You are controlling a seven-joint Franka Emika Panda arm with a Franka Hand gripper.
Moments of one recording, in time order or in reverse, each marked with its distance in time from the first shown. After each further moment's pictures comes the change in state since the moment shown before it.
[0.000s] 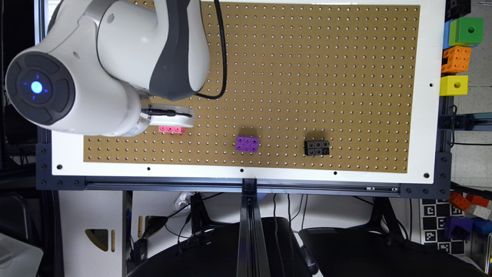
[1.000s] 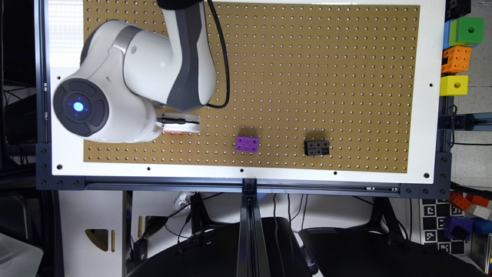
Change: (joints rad) arm 0.005 0.141 0.013 0.038 0.000 0.093 0.000
